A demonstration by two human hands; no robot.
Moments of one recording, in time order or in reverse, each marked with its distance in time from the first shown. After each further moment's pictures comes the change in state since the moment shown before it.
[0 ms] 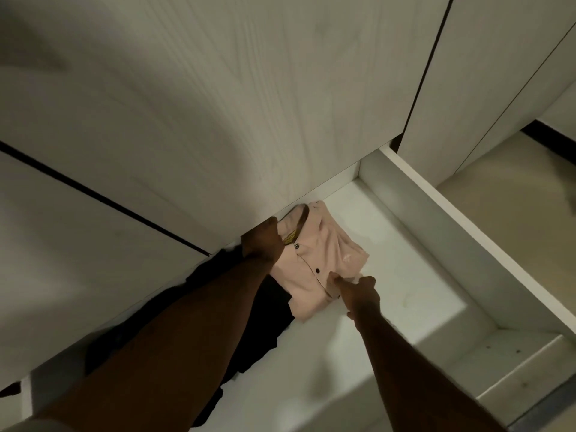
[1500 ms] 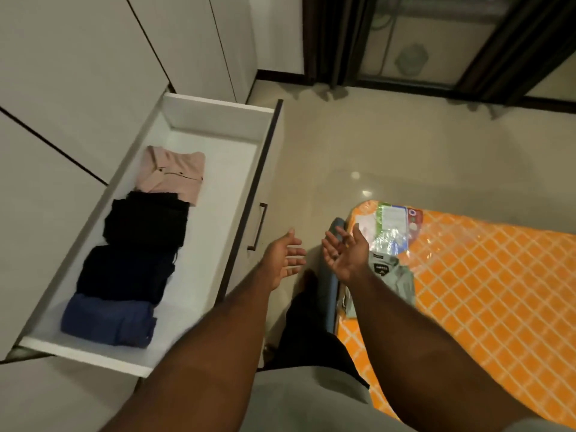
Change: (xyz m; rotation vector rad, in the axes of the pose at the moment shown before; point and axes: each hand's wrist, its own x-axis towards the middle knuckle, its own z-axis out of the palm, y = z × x) left_hand -0.622 -0.025 -0.002 -0.971 -1.118 0.163; right_hand -0.479 0.417 -0.074 1.581 0.158 -0.133
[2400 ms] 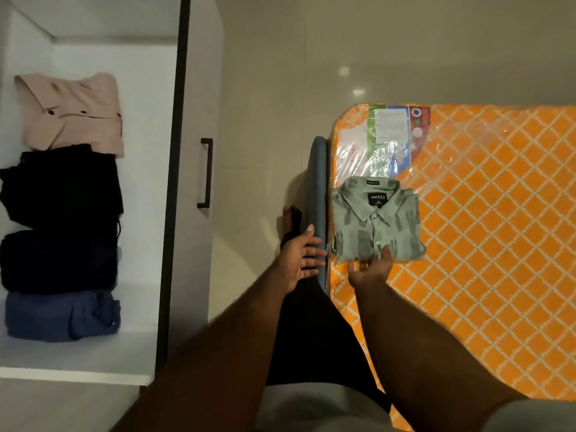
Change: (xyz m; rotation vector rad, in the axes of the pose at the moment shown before) left_hand 0.106 -0.143 0.070 0.100 -0.087 -0.362; right_hand 0.080 0.094 -0.229 0.475 0.691 0.082
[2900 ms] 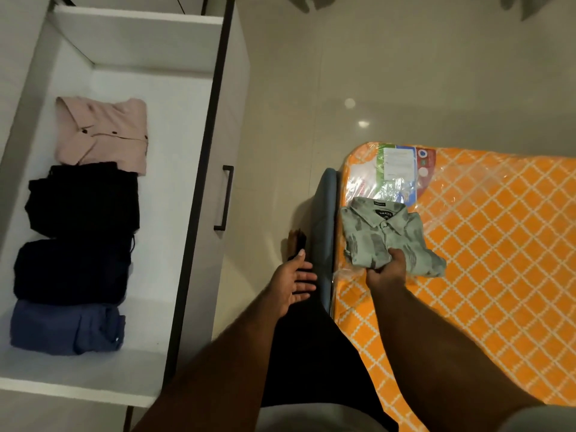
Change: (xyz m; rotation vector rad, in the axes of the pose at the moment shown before) left_hand -0.014 0.012 -0.035 -0.075 0.055 -0.010; right_hand -0.001 -0.043 0.057 0.070 -0.114 -0.158
